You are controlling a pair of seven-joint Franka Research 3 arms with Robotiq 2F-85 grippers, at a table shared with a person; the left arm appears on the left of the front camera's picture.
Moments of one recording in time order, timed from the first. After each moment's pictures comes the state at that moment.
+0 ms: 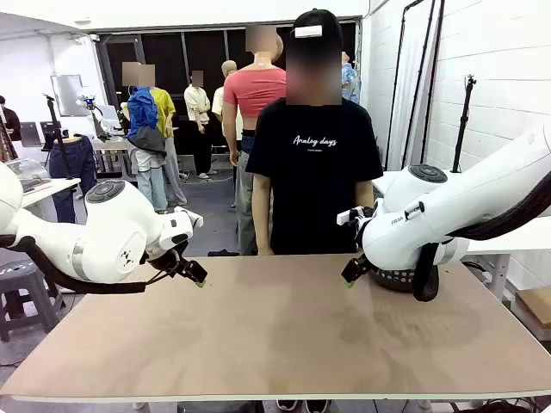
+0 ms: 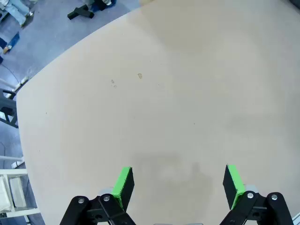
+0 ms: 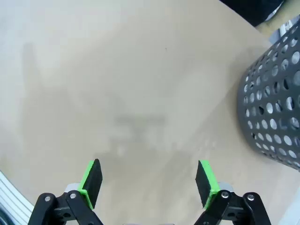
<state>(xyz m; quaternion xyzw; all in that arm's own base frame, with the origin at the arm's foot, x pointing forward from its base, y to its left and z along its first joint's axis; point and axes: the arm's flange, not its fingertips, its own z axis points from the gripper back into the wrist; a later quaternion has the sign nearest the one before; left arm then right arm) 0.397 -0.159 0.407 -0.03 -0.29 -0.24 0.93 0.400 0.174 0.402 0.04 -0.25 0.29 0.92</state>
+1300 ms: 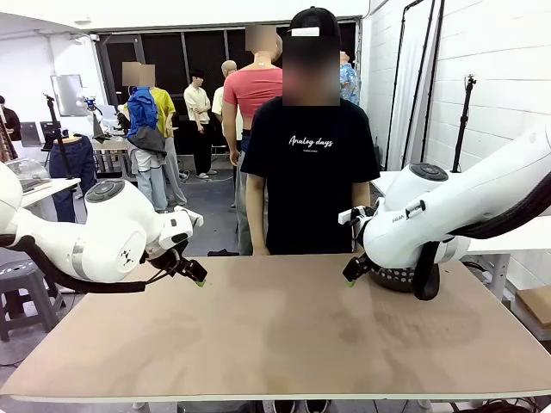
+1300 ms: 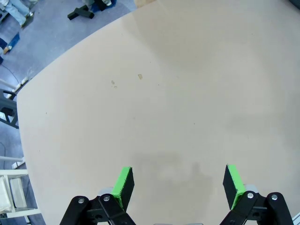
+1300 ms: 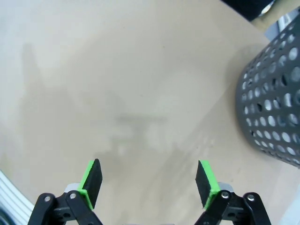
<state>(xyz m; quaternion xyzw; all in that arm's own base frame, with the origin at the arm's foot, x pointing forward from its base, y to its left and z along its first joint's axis) 0.397 -0.160 0.410 -0.02 -0.29 -0.24 0.93 0.401 0.170 0.406 0.04 -0.24 0.28 0.93</state>
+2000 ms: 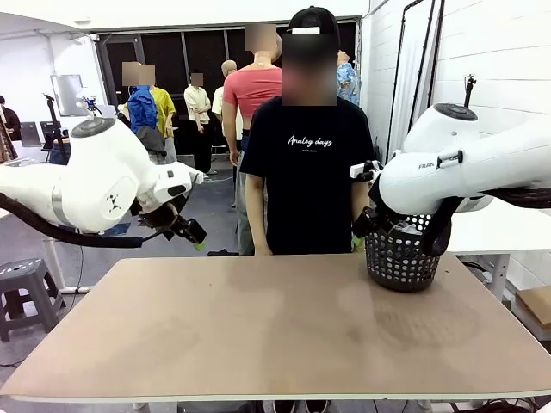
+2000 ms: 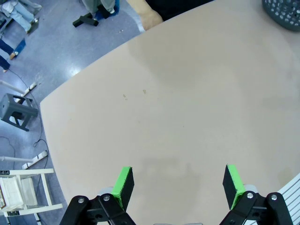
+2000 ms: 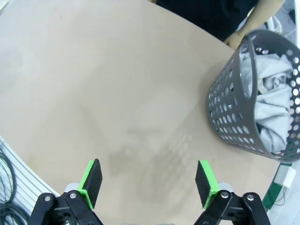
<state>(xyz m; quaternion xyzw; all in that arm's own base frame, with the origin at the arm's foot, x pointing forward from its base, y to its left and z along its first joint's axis) 0.366 -0.178 0.529 -0.02 -0.29 -0.25 0.92 0.385 0.155 0.517 0.05 -0.27 0.27 0.92</state>
